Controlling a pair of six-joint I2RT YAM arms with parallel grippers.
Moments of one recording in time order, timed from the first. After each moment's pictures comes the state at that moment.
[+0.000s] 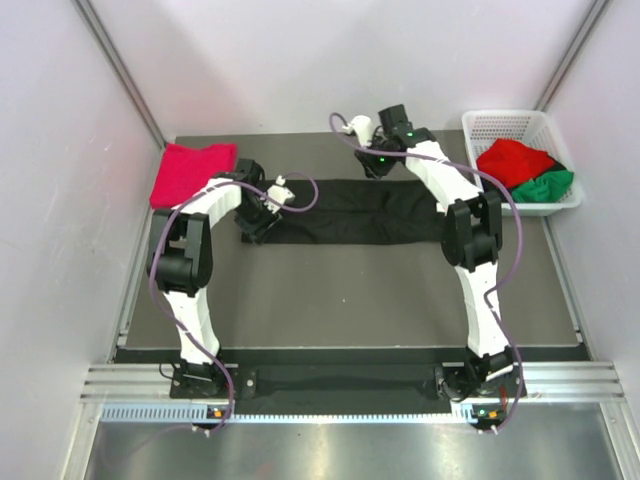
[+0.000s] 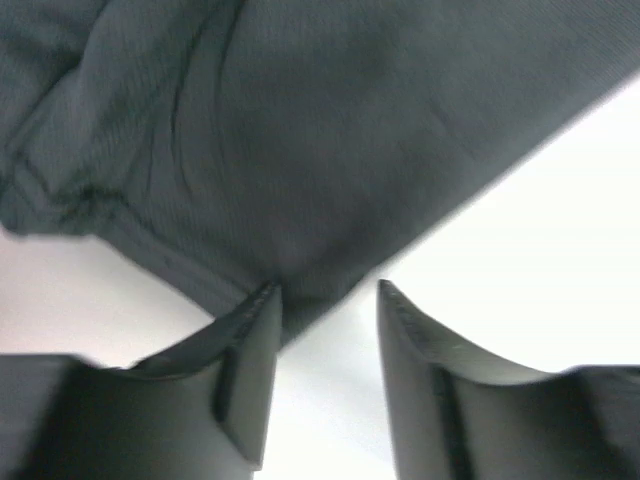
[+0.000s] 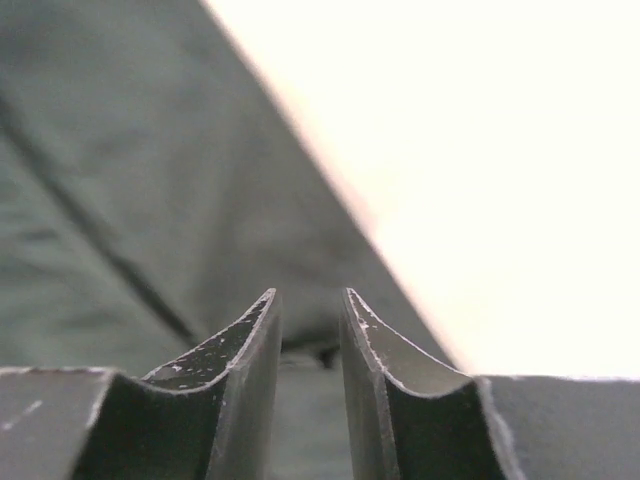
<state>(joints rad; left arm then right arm) -0.18 1.99 1.45 -0.78 0.15 0.65 0.34 2.33 2.18 -0.74 -0.27 -0.53</state>
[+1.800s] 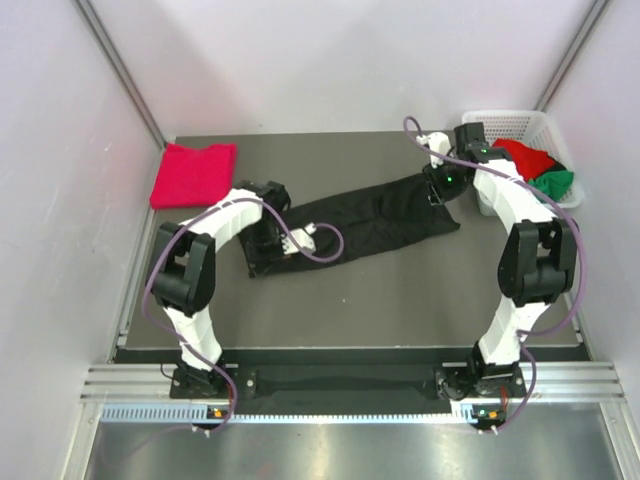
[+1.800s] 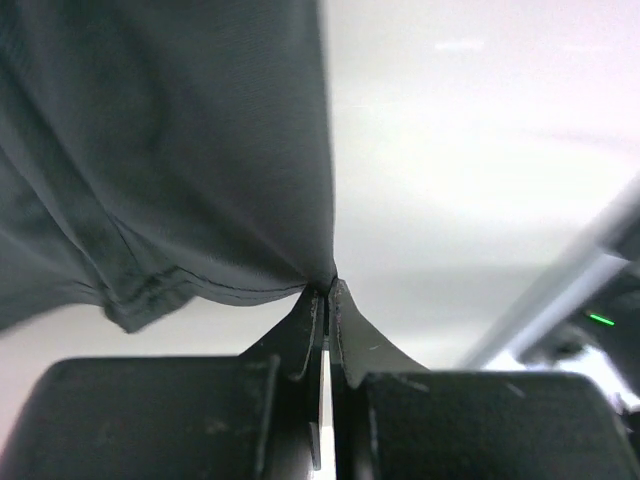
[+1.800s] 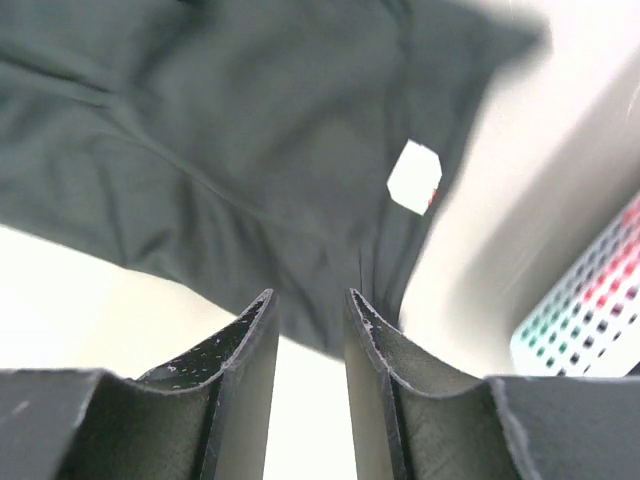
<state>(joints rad) -0.34 1.87 1.38 -1.17 0.12 0.99 0.13 1.83 1.58 -0.74 -0.23 -0.45</state>
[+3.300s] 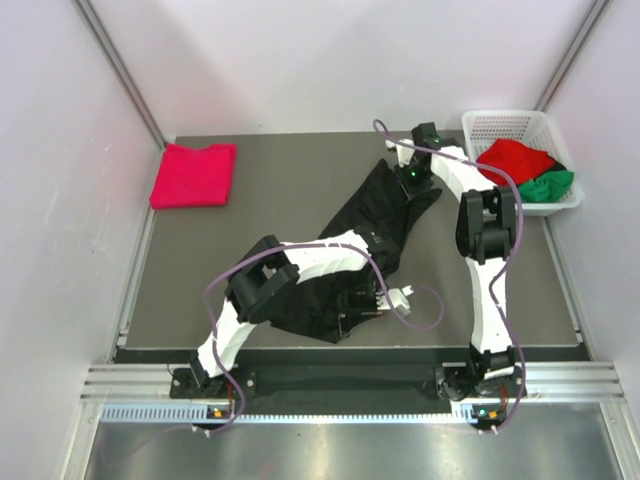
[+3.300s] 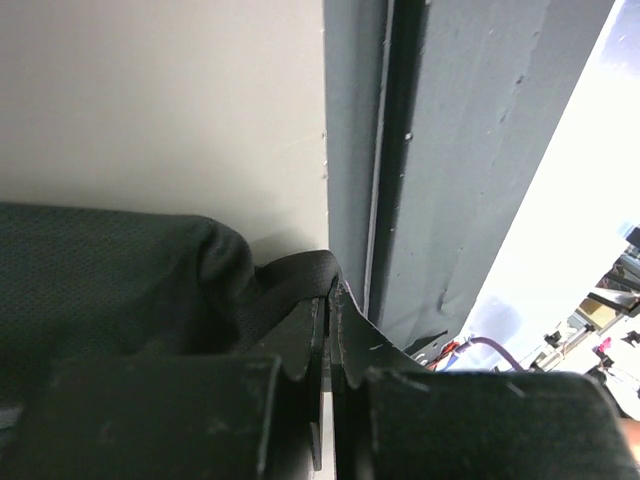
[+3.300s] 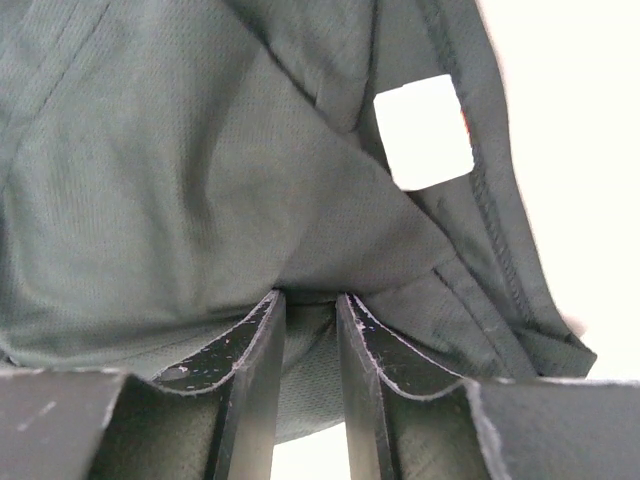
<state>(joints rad) -1.03 2.18 1.68 -1.32 0.52 0.60 0.20 2.40 2.10 -0.90 -0.20 -0.31</state>
